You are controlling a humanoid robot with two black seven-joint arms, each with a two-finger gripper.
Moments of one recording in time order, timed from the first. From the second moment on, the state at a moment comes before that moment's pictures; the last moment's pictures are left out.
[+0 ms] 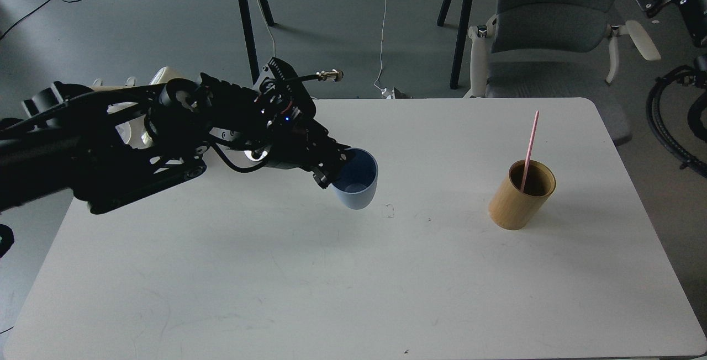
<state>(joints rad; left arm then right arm) -1.18 0.37 -0.16 -1.35 2.06 -0.49 -0.24 0.71 -0.63 1.13 1.02 0.19 0.35 0.14</state>
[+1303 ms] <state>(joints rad) -1.04 0.19 -0.15 -1.19 2.11 -0.49 -0.20 0.71 -0.65 1.13 1.06 0.19 0.32 0.14</state>
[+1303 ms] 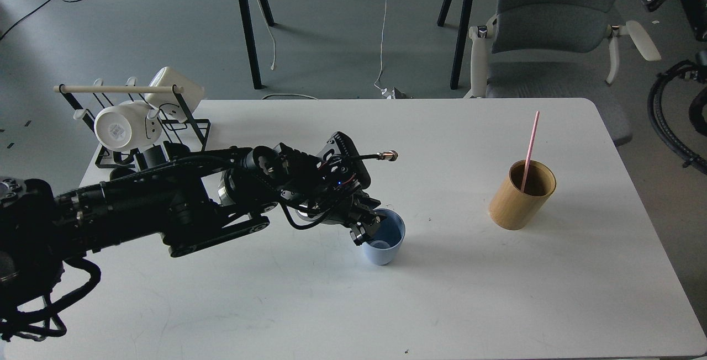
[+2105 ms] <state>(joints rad) -0.97 0.37 -0.75 -1.06 0.85 -0.49 -0.31 0.66 -0.99 0.96 1.34 -0.37 0.16 0.14</state>
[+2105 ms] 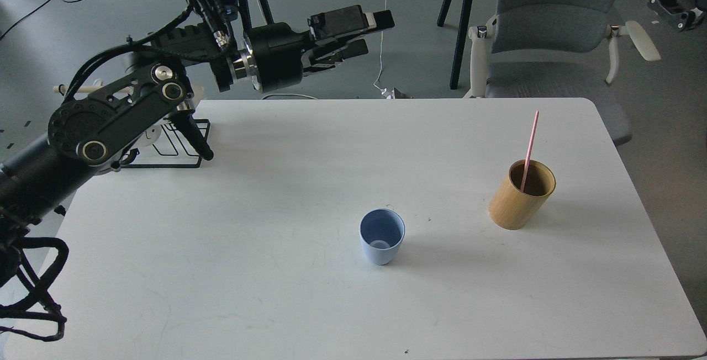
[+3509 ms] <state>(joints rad) -0.80 0.37 -0.86 -0.58 -0.16 -0.49 -0.39 0.66 -0.82 0.27 1.21 -1.48 -0.22 0.14</state>
